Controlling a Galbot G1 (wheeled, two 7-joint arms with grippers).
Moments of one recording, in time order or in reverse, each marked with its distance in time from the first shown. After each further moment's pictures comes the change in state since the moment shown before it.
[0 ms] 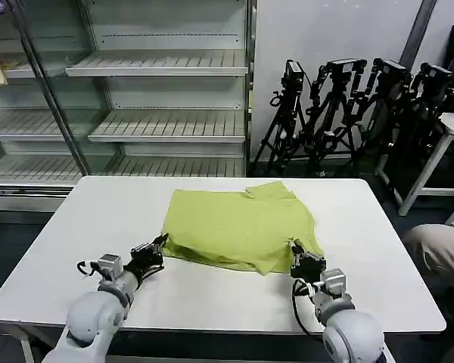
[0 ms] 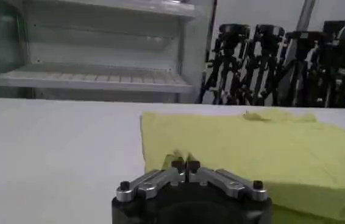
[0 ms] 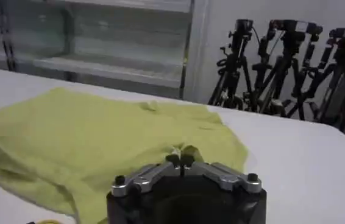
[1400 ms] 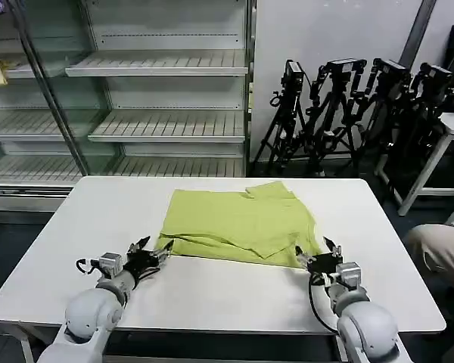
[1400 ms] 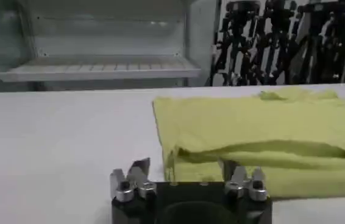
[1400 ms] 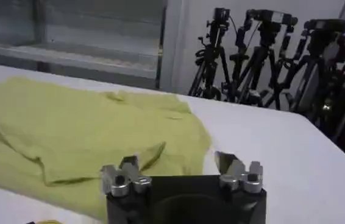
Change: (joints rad) left arm 0.042 0.040 -0.001 -0.012 0.053 0.049 0.001; right arm -0.091 -0.027 0.120 0.017 0.035 -0.017 -0.014
